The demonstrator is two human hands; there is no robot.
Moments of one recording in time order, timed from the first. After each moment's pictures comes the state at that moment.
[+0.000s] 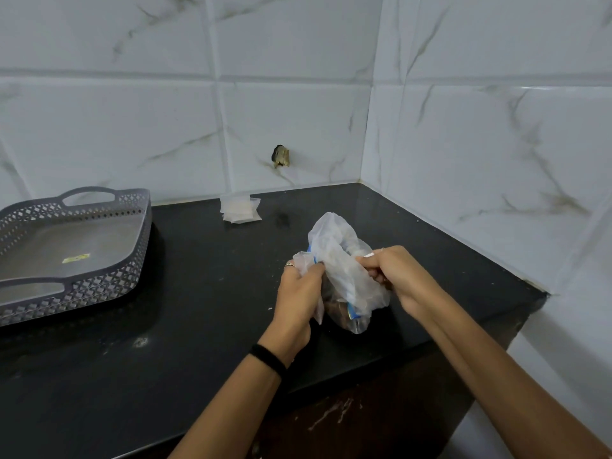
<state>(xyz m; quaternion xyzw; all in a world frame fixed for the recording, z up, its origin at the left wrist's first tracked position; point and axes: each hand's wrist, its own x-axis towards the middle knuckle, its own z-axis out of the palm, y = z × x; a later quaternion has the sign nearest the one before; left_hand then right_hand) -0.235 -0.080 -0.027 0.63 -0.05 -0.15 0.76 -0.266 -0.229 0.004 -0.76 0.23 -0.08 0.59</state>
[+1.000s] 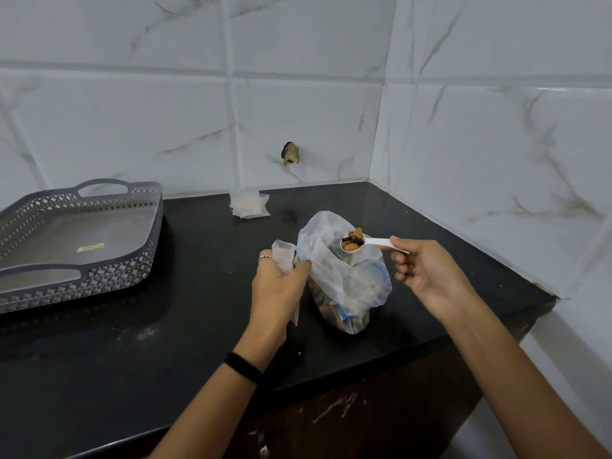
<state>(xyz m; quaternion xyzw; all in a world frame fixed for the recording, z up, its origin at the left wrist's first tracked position) -0.242 -0.039 -0.016 0.73 -0.01 -0.02 0.68 -0.288 -0.237 0.018 -0.61 0.22 -0.14 0.75</state>
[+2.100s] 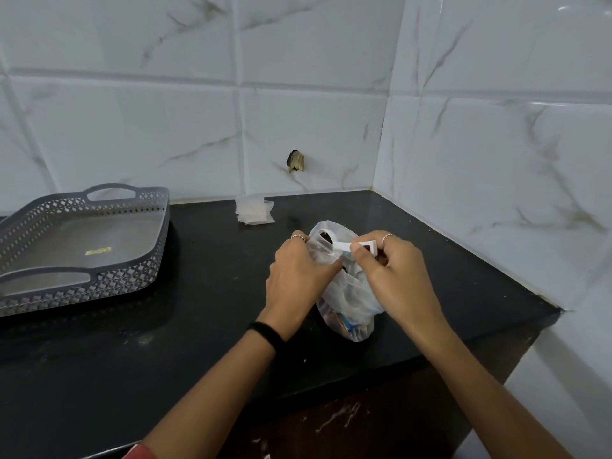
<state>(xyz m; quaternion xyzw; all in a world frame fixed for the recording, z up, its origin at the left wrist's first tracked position) -0.237 -0.054 0.018 0.87 -0.12 0.07 0.48 -0.305 -0.170 0.036 -0.84 0.03 -0.33 0.43</state>
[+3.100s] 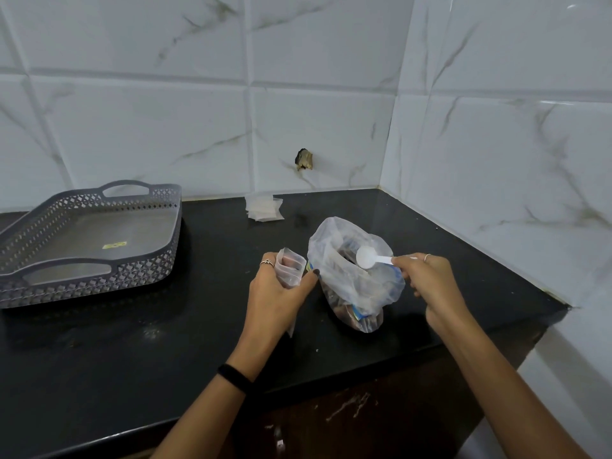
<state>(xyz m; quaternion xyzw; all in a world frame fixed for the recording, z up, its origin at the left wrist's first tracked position) -0.257 -0.002 -0.012 0.78 -0.12 0.09 0.61 -0.290 -0.210 0.010 -0.73 0.30 -0.22 0.57</state>
